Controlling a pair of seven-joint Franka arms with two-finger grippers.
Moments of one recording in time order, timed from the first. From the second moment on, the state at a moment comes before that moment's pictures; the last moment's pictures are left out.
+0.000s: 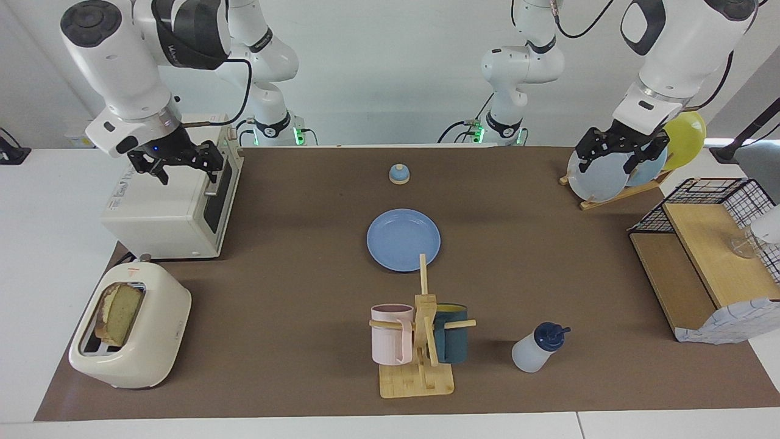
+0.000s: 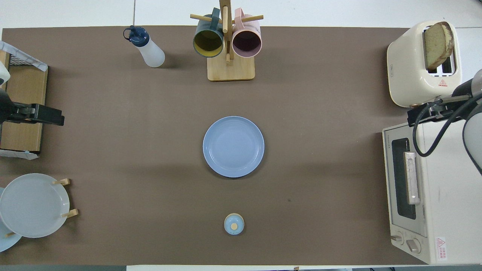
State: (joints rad) left arm -0.07 -0.07 -0.01 -1.71 0.01 1.70 0.06; right arm 0.00 0.01 0.00 -1.65 -0.03 1.57 -0.07
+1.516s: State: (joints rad) left arm -0.40 0.30 0.10 -2.11 0.04 2.99 -0.24; right arm -0.17 0.17 -0.01 -1.80 0.00 2.51 -0.23
